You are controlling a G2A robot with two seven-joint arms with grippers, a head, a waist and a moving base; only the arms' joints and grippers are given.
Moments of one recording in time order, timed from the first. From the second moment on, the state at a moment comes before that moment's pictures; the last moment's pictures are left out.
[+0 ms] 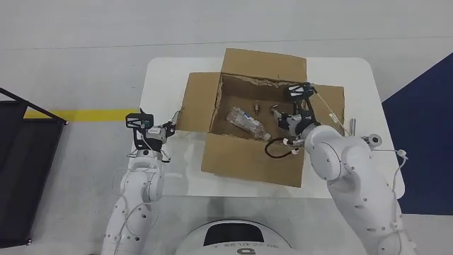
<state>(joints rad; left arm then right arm) 1.71 -1.46 -1.49 -1.65 1.51 0.03 0.14 -1.47 -1.14 1.26 -2.10 -1.17 0.23 1.00</state>
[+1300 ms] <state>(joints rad) 1.71 -1.46 -1.49 -1.65 1.51 0.03 0.14 -1.06 -1.21 0.94 -1.74 -1.23 0.07 1.17</state>
